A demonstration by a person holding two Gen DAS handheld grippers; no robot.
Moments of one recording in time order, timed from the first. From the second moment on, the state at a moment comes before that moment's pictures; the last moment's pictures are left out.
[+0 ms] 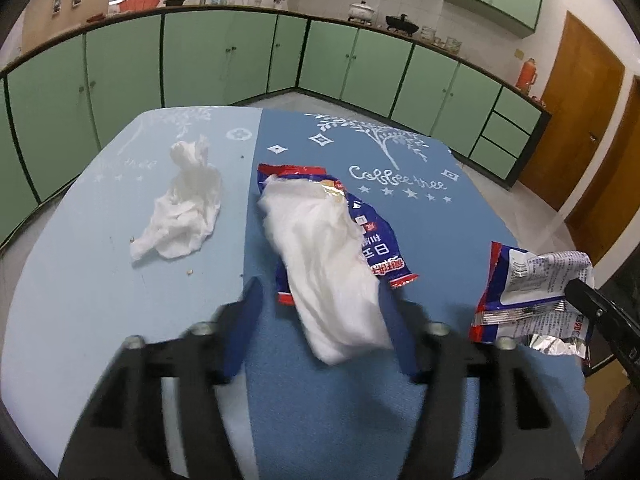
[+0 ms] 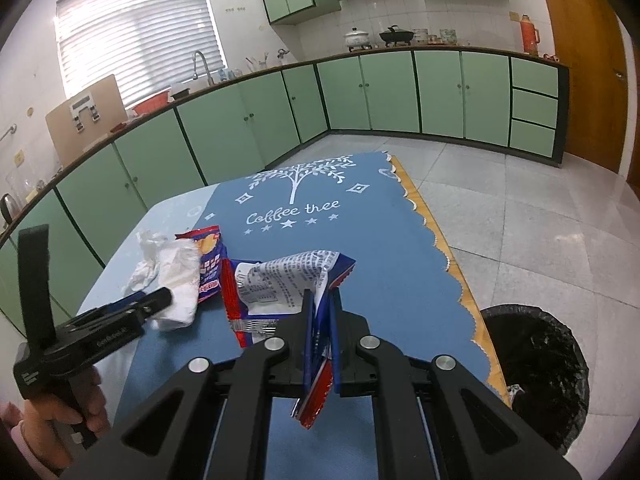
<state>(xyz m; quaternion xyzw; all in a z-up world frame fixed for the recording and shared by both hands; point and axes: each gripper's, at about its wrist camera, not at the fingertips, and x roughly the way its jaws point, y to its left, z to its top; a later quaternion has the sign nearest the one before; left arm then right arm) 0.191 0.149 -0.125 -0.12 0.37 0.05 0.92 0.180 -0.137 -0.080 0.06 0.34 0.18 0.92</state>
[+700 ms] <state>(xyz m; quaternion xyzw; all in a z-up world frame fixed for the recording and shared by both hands) 0.163 0.134 -0.094 -0.10 0.33 0.03 0.94 0.173 -0.158 -0.063 0.07 0.31 0.18 0.93</state>
